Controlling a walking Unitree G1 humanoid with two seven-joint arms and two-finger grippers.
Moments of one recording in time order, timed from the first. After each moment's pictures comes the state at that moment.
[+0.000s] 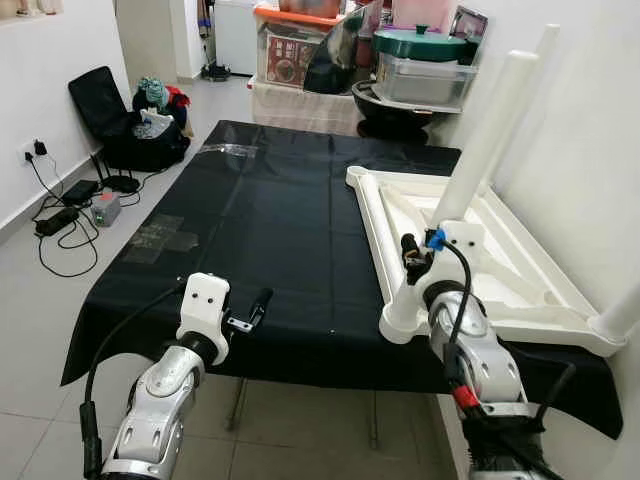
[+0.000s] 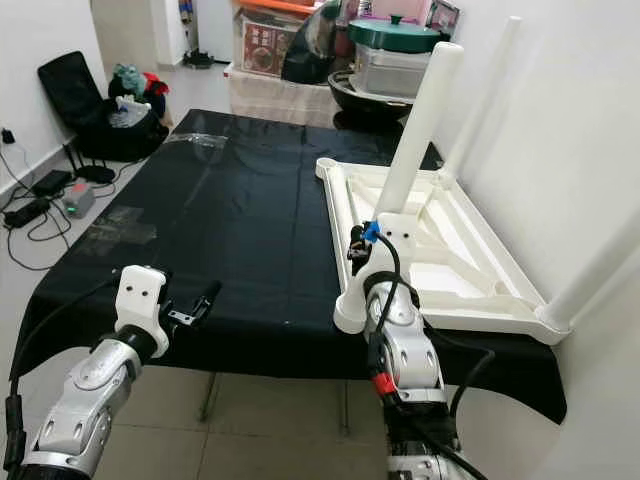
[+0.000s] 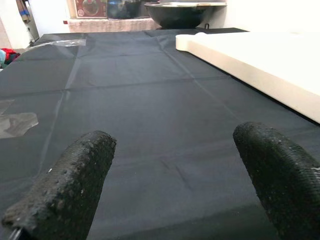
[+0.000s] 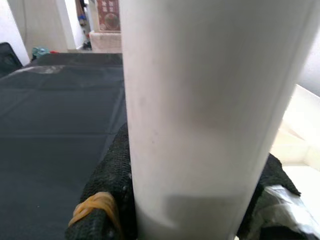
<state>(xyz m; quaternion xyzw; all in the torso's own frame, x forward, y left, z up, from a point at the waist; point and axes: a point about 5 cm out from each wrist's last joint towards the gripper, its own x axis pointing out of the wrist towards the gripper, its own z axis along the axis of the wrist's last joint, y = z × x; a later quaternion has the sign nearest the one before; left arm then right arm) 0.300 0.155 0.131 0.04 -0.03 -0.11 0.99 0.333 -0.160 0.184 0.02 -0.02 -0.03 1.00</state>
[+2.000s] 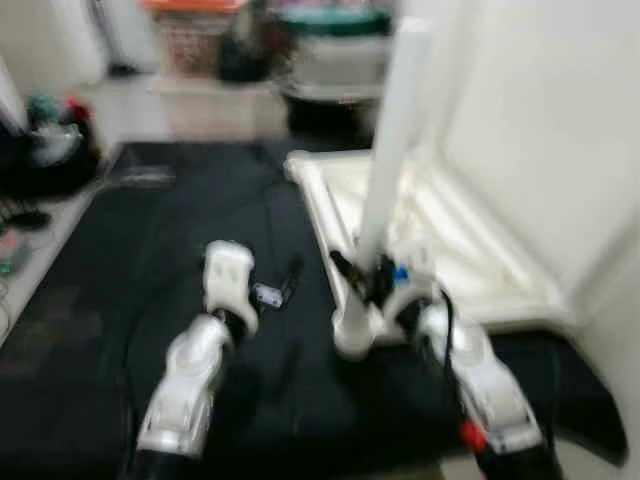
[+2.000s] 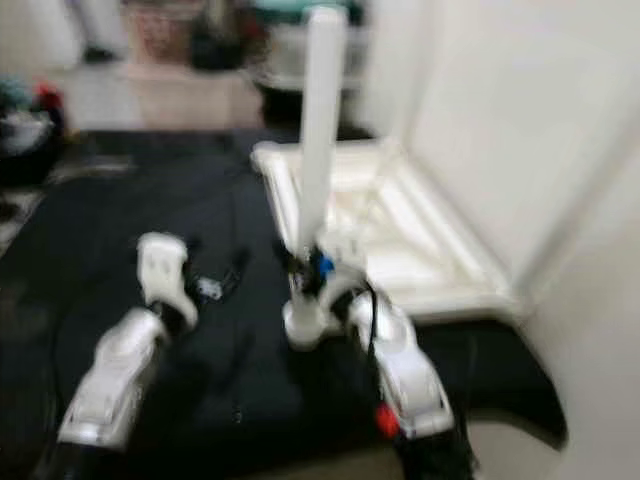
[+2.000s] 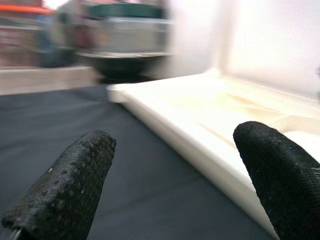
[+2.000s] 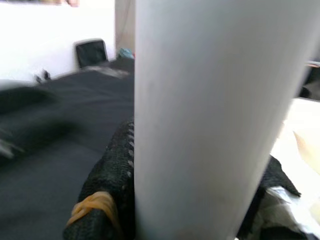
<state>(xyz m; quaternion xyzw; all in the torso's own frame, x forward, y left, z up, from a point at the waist) 0.306 0.151 0.159 0.02 -0.10 -0.12 0.99 0.309 -0.124 0.181 -0.04 -0.06 0.23 0.97</state>
